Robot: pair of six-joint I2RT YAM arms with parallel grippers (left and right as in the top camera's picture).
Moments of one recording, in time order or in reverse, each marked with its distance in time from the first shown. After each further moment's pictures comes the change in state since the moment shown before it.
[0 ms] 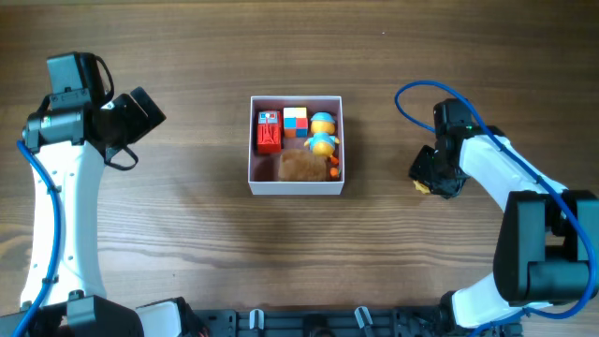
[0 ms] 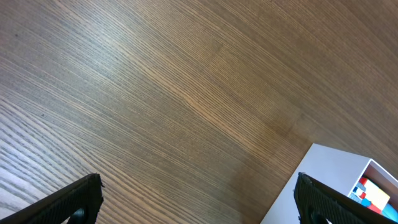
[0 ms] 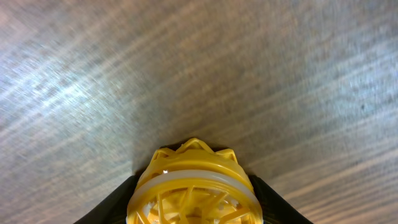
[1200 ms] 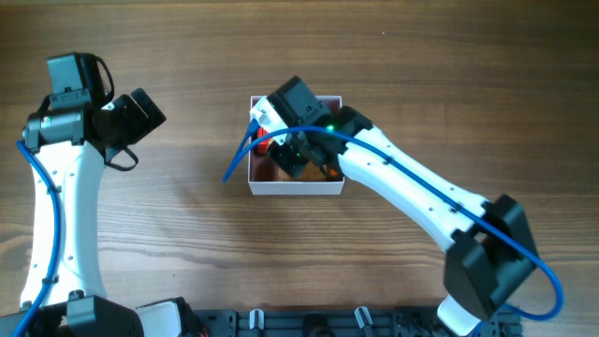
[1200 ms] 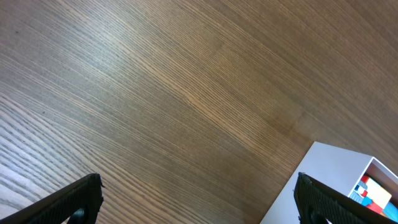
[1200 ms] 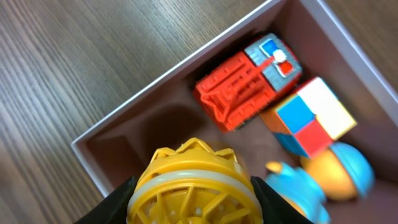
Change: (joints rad) left arm 0.000 0.000 0.000 -0.009 0.000 0.000; right arm 0.722 0.092 0.522 -0.018 -0.113 -0.755
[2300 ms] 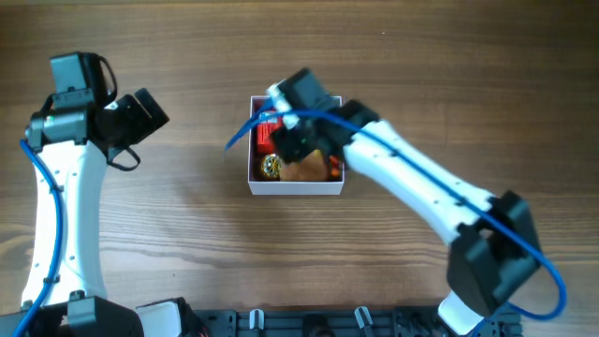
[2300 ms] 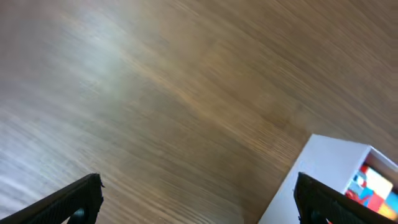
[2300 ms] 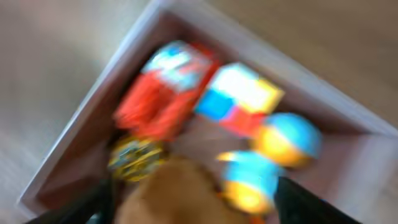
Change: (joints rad) left arm -0.036 0.000 0.000 0.010 -0.001 0.035; right arm -0.097 -0.037 0.002 0.022 0.097 0.283
